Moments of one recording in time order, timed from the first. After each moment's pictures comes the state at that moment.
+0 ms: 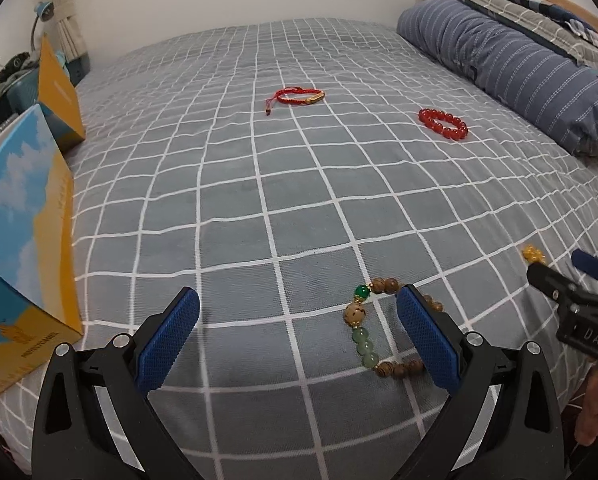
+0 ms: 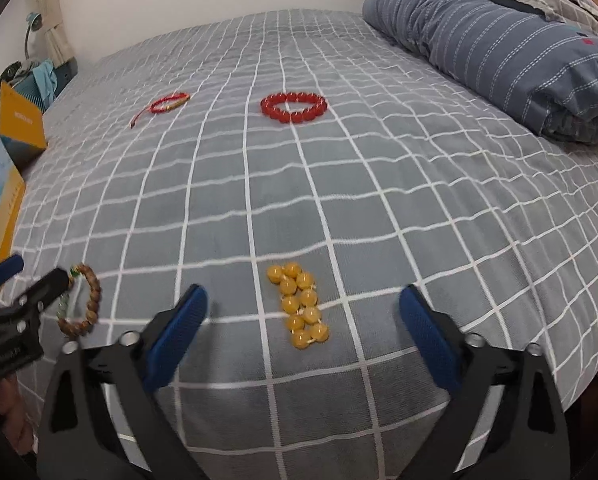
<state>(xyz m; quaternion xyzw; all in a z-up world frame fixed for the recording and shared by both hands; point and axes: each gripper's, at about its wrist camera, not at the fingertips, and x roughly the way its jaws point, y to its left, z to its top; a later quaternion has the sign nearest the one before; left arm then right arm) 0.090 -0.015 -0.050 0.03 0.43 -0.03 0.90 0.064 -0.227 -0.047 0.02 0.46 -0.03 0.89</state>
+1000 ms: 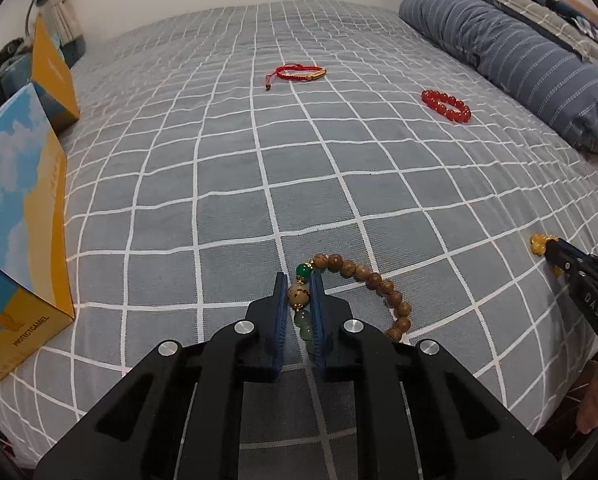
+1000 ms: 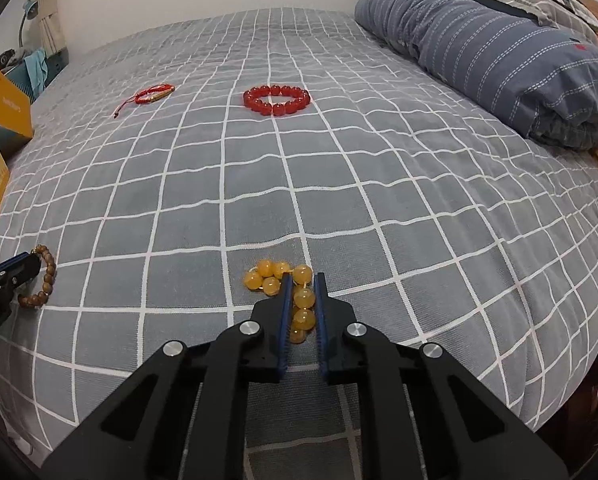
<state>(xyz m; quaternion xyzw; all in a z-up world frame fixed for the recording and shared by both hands) 0.089 -0.008 -0.055 0.02 0.47 -0.04 0.88 0.061 -0.235 -0.048 0.00 0.45 -0.06 0.89</state>
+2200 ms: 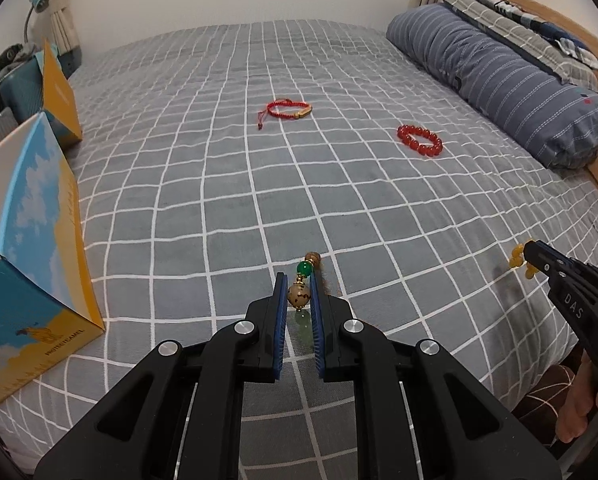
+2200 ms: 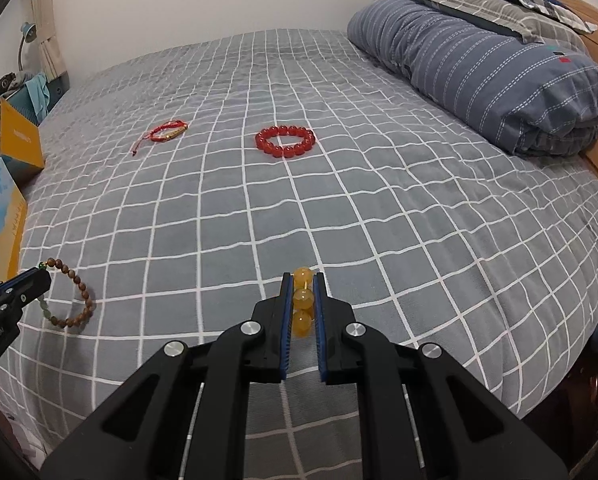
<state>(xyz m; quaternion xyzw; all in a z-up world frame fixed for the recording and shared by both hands) 0.076 -0.009 -0.005 0.01 0.44 -0.06 0.89 0.049 -0.219 0.003 0.03 0.42 -0.07 0.90</state>
